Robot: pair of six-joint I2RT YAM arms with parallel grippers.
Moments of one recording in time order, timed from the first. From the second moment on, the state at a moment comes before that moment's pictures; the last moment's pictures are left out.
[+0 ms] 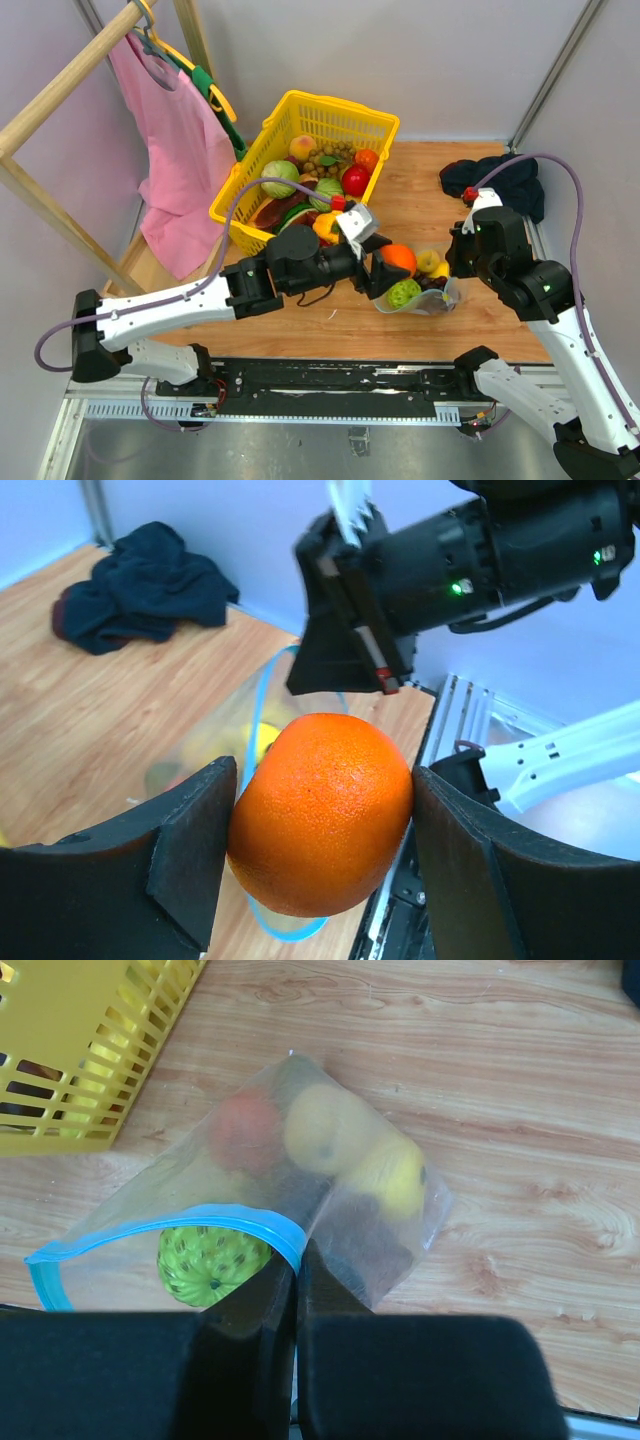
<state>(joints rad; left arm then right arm) -1.21 1.24 1.15 0.07 -0.06 -0.20 0.45 0.81 1.15 -1.04 0.21 0.26</state>
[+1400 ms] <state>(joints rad) -1.28 1.66 1.20 0.29 -0.23 0.02 0.45 0.79 1.12 -1.01 0.09 0.27</state>
